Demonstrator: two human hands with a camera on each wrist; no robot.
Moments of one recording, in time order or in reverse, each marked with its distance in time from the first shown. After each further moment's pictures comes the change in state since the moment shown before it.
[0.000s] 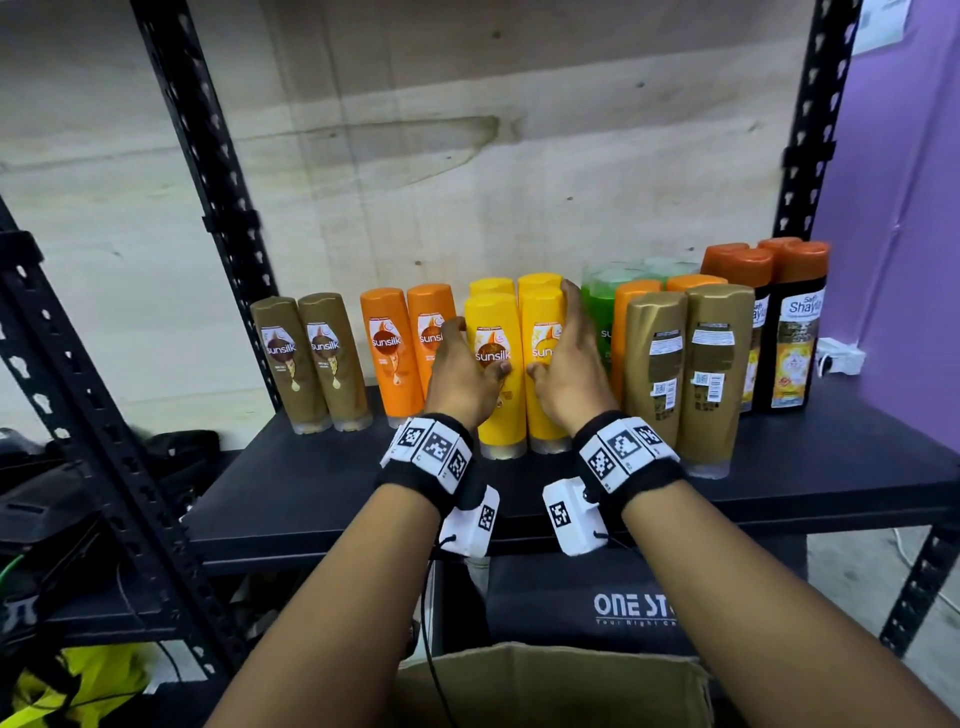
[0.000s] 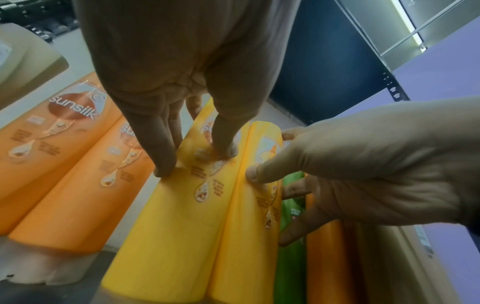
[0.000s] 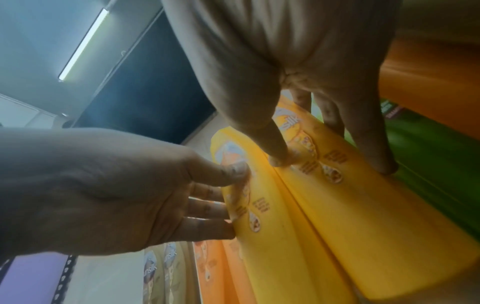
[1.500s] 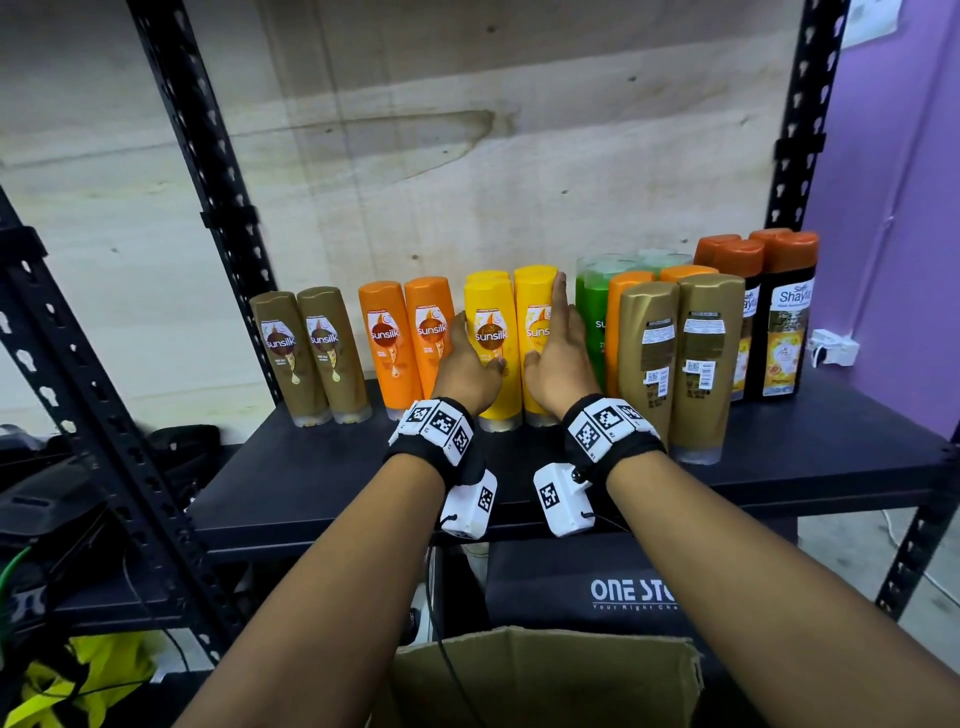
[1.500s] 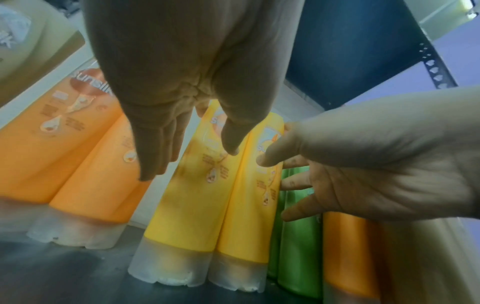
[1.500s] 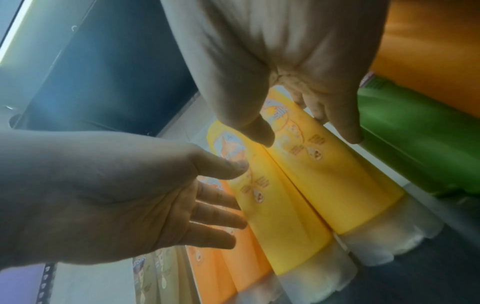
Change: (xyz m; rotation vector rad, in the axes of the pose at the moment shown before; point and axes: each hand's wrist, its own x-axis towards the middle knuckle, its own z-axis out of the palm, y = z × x) left_hand 0.004 -0.006 0.009 0.058 -0.105 -0.050; right_hand 0.007 0.010 0.013 -0.047 -0.083 0.081
